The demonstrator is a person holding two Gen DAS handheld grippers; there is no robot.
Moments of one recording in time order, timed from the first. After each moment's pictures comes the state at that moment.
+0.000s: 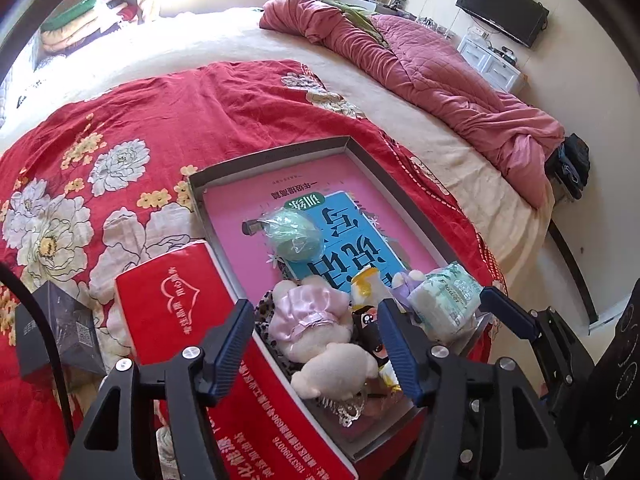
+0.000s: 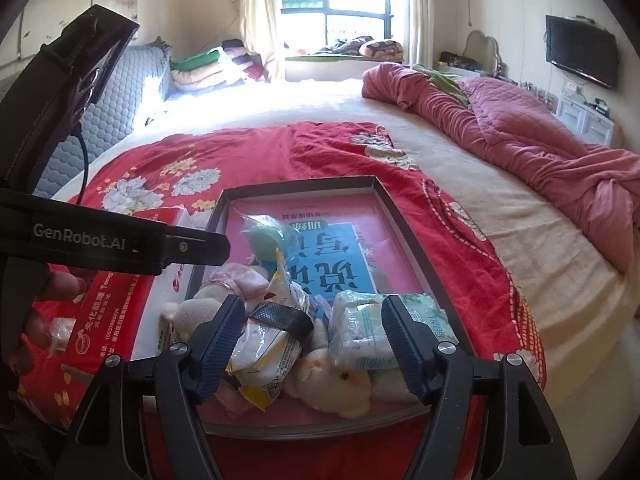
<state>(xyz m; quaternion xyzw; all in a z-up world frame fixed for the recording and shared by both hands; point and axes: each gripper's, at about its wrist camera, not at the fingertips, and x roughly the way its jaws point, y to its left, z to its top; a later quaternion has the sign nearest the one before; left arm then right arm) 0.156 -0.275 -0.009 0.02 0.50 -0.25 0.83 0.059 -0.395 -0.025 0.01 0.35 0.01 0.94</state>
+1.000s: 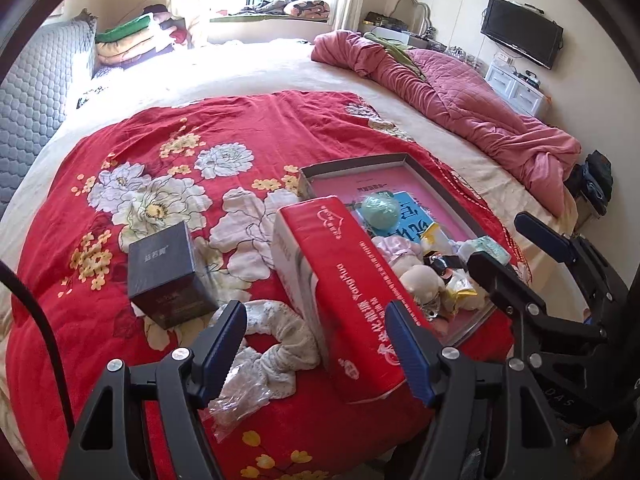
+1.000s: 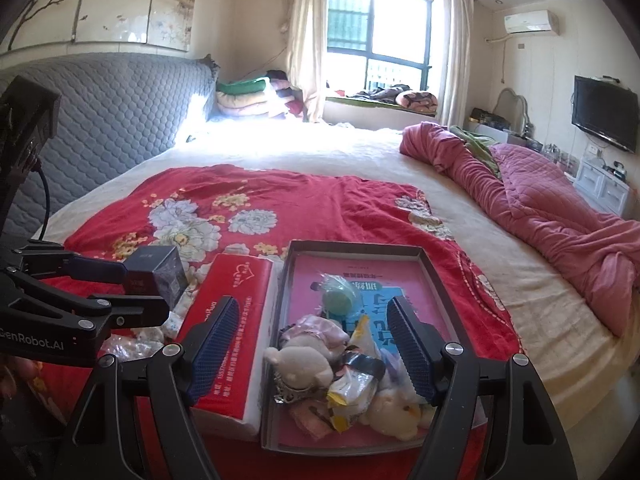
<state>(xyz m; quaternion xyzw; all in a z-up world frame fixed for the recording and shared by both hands) 0.084 -0.161 0.018 0.02 0.46 -0.18 0.87 0.034 -0.319 0.029 -0.05 0.29 0.07 0.95</state>
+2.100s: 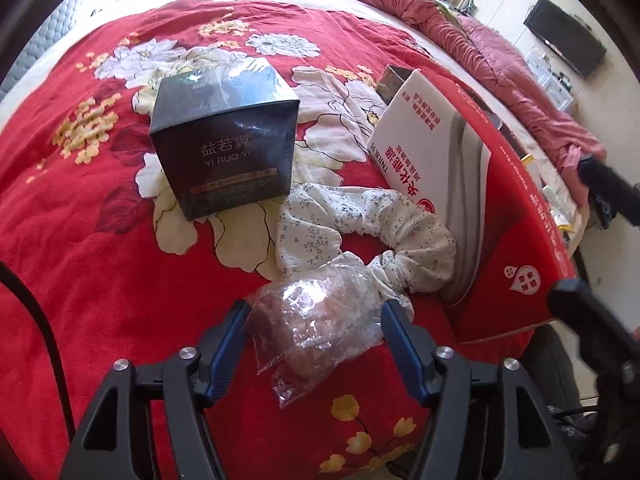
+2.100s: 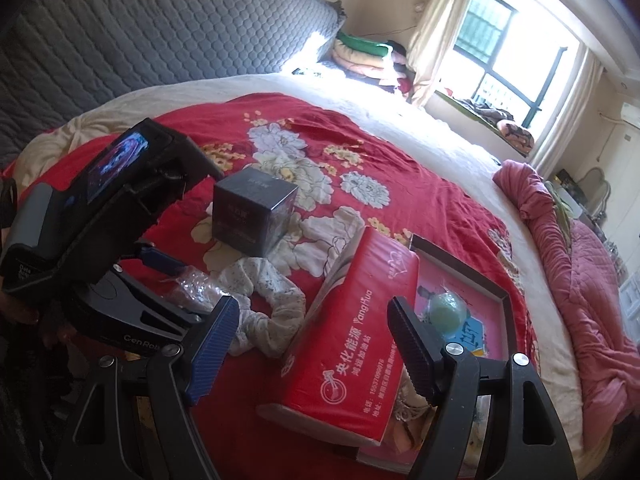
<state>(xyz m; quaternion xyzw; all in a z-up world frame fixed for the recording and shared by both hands) 0.104 -0.079 -0.095 -0.05 0.55 -0.18 0.81 0.043 -0.194 -0.011 -0.24 0.35 0.20 0.89</state>
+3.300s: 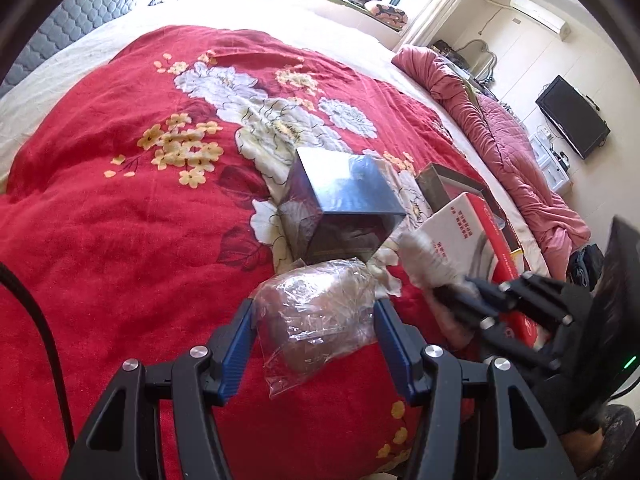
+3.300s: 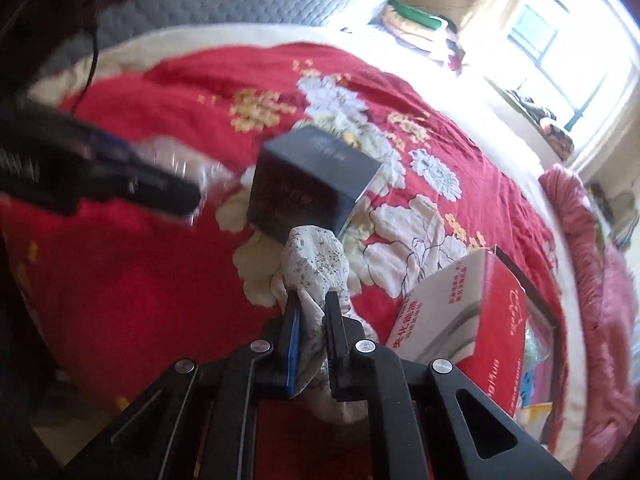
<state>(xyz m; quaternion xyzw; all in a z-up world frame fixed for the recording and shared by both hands) 0.106 0.015 -0.054 -0.14 0.49 -0.15 0.85 0.109 -0.144 -0.055 -0.22 0.39 0.24 0.86</state>
